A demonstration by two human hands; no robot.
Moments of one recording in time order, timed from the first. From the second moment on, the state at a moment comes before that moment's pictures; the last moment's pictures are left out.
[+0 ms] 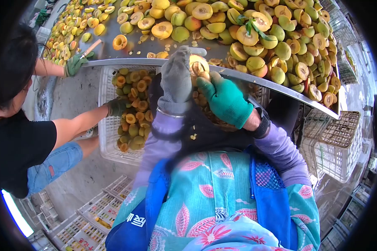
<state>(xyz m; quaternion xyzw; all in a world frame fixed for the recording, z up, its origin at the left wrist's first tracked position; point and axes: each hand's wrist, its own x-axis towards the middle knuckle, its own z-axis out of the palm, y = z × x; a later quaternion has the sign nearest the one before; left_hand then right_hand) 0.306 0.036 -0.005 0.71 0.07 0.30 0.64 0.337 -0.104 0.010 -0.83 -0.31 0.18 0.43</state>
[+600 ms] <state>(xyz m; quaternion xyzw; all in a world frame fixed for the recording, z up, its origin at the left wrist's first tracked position) 0.314 0.022 -0.004 0.61 0.19 0.23 0.74 0.321 -0.103 0.019 -0.56 -0.08 0.45 0.69</state>
